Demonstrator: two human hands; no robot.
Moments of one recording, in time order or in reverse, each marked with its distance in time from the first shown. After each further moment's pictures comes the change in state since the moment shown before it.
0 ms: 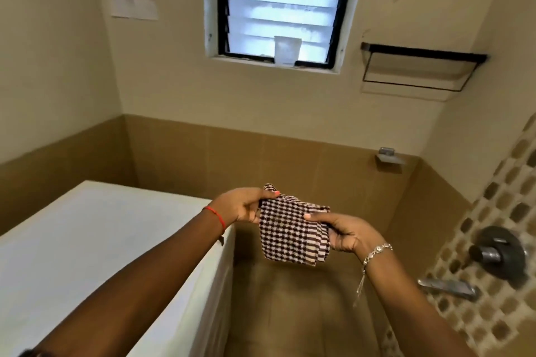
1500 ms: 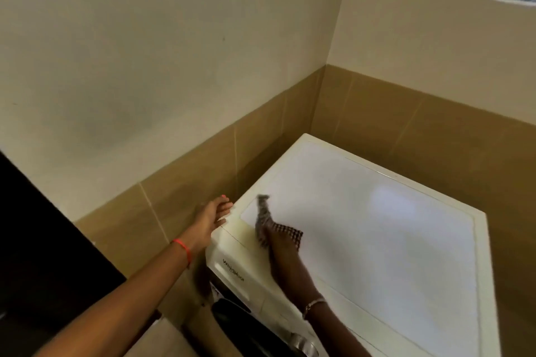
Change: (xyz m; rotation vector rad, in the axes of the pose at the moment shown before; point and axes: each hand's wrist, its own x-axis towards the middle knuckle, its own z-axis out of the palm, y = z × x) left_hand -0.262 -0.217 -0.562 -0.505 0.959 0.197; right_hand 0.193 0.314 0.535 -1.254 -0.238 -0.691
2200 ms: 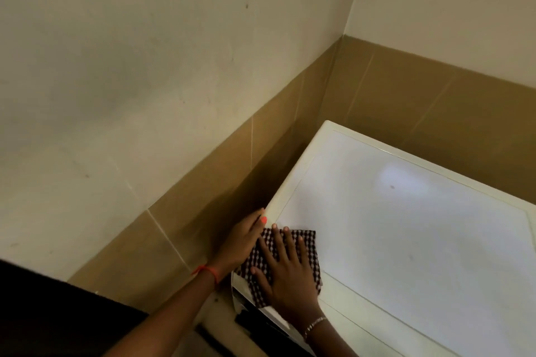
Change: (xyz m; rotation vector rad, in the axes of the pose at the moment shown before) left_hand 0.076 -0.035 -0.025 0.649 -0.386 0.285; right_hand 0.071 0.002 0.104 -0.593 -0.084 0.117
